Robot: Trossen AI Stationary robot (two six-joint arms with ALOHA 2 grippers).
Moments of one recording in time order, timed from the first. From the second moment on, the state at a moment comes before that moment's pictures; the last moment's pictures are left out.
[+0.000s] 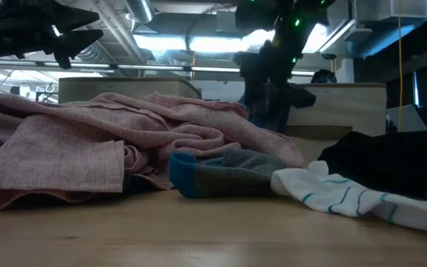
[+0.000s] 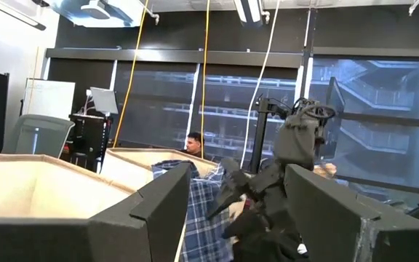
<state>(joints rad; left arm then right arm) 0.02 0.05 0.01 0.46 -0.34 0.00 -0.09 1.72 1.27 -0.63 0.67 -1.05</state>
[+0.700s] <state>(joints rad) 0.02 0.05 0.01 0.46 -0.34 0.00 -0.12 1.75 1.33 -0.63 0.76 -0.97</state>
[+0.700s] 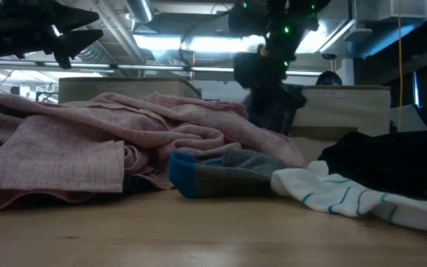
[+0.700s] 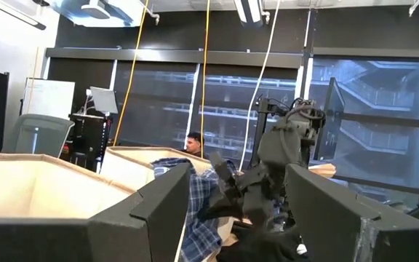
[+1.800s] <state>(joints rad) 0.02 0.05 0.01 0.46 -0.34 0.00 -0.72 1.35 1.34 -0.77 0.46 -0.37</state>
